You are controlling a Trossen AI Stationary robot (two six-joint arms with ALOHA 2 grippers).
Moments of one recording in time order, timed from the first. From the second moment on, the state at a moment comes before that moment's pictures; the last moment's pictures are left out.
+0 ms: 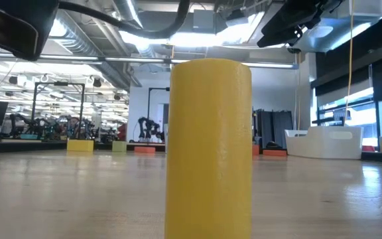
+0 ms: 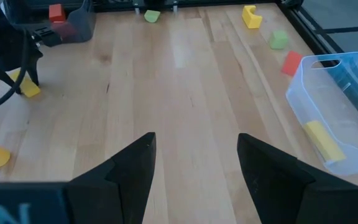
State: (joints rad) left arm -0.76 2.06 1.36 -0.69 -0.14 -1.51; right arm 0.12 1.08 0.86 -0.36 0.21 0.15
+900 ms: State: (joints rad) left arm -0.31 1.68 1.36 -0.99 -0.37 -0.88; right arm 0.12 1.08 0.86 -0.37 0.22 0.13
